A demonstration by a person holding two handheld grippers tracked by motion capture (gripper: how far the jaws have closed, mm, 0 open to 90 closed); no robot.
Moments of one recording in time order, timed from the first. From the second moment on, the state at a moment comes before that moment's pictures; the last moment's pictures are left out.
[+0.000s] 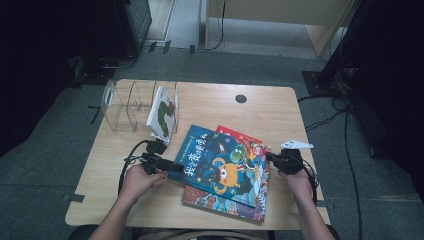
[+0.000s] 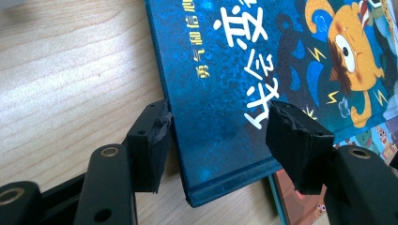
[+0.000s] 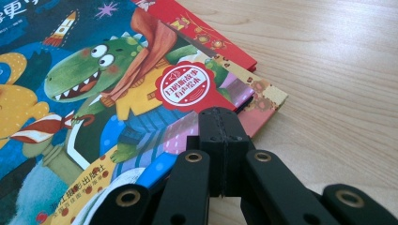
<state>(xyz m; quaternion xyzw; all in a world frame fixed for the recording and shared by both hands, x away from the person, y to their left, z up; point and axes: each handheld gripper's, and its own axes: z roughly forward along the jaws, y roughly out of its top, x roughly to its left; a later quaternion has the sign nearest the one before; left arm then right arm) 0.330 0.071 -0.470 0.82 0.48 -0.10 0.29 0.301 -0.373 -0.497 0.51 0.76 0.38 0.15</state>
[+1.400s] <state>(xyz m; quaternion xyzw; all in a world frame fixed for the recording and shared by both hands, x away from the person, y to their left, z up) 0.379 0.065 -0.477 0.82 0.50 -0.11 0.27 0.284 -0.362 -0.496 0.49 0.77 0.38 0.13</state>
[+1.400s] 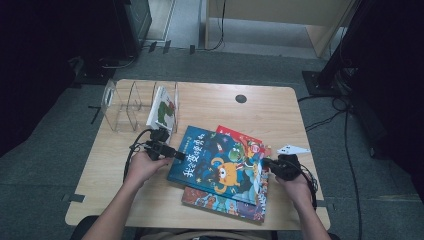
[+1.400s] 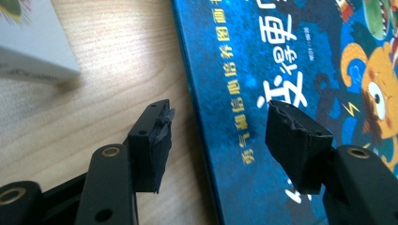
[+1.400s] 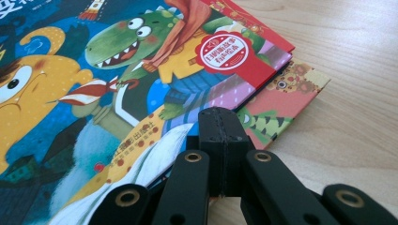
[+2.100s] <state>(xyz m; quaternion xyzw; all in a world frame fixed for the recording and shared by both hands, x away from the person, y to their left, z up) 0.390 0.057 -0.485 0.82 0.50 -0.12 0.26 0.268 -0.357 -0.496 0.48 0.78 0.37 0.13</state>
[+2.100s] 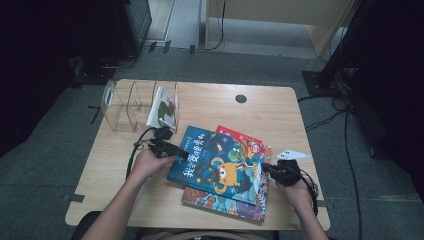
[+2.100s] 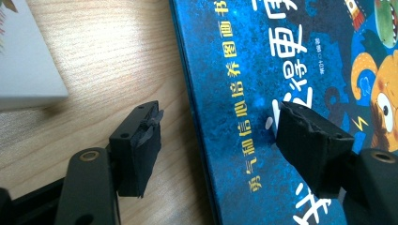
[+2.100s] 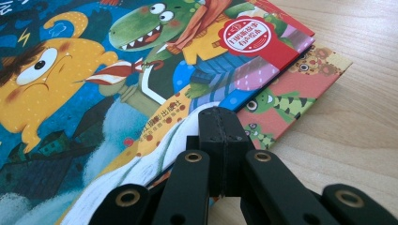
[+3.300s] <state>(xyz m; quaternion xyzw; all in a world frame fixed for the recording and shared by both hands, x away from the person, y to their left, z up) 0.386 0.053 -0.451 0.80 0.50 -0.16 0.29 0.265 -0.360 -0.498 0.49 0.77 0.39 0.10</state>
